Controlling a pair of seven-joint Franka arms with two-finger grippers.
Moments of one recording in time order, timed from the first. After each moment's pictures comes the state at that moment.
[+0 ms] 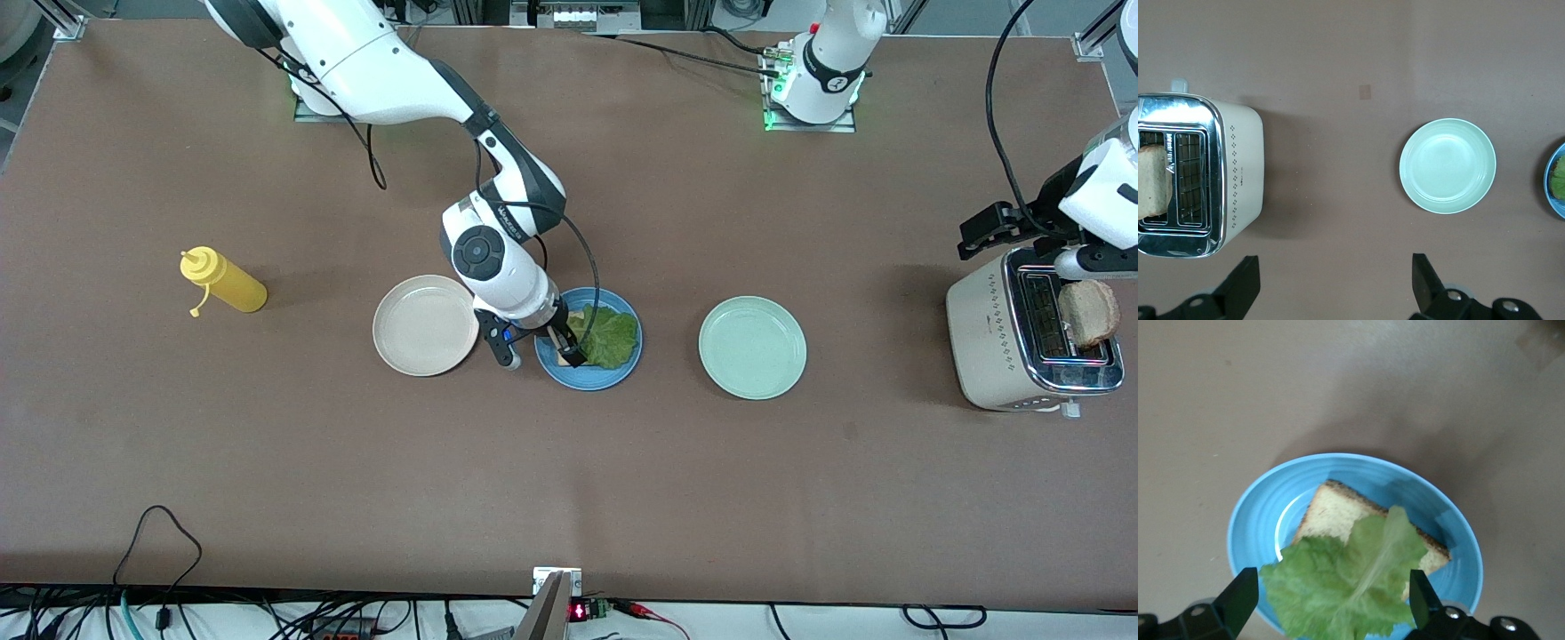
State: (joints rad) left arm -0.05 0.02 0.06 -1.67 0.01 1.69 -0.04; right arm 0.63 0.82 0.07 -1.41 0.26 2.44 1.53
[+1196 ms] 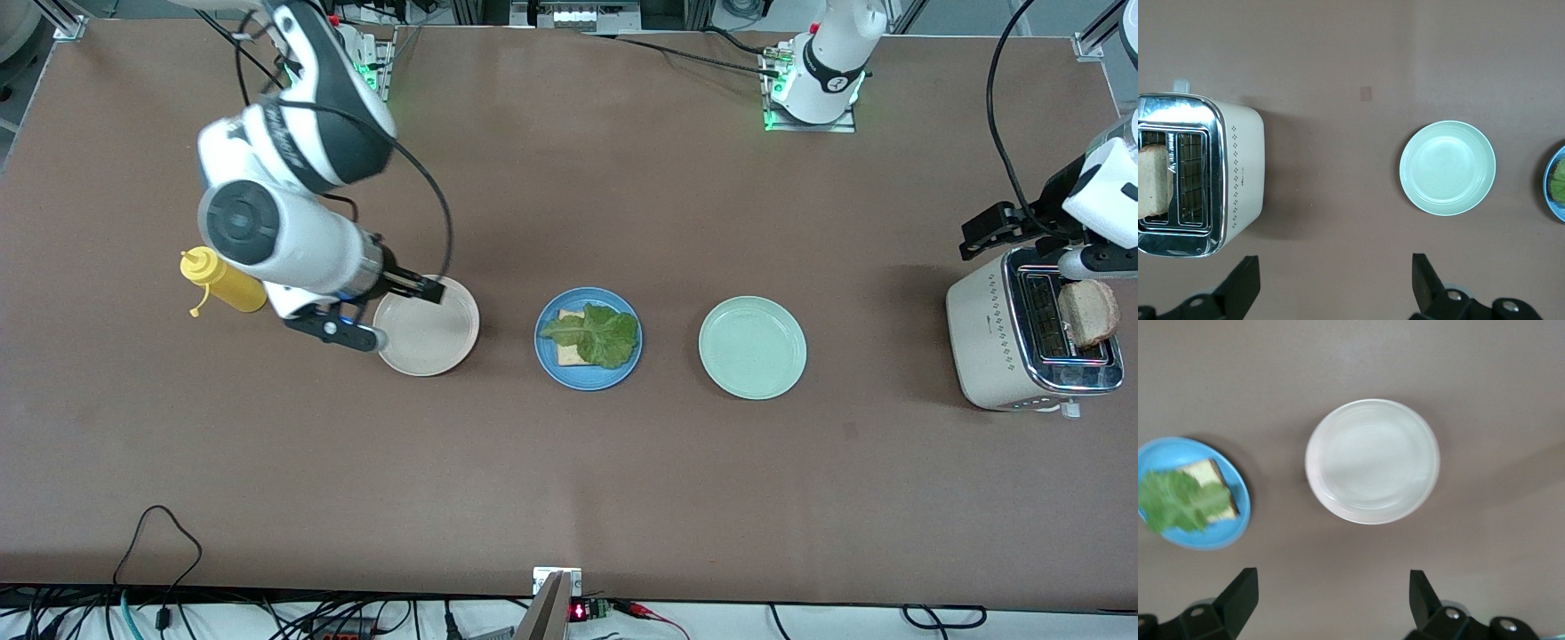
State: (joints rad) left arm -0.05 0.02 0.06 -1.67 0.01 1.69 -0.05; right arm 0.34 0.37 0.02 -1.46 0.15 1.66 0.54
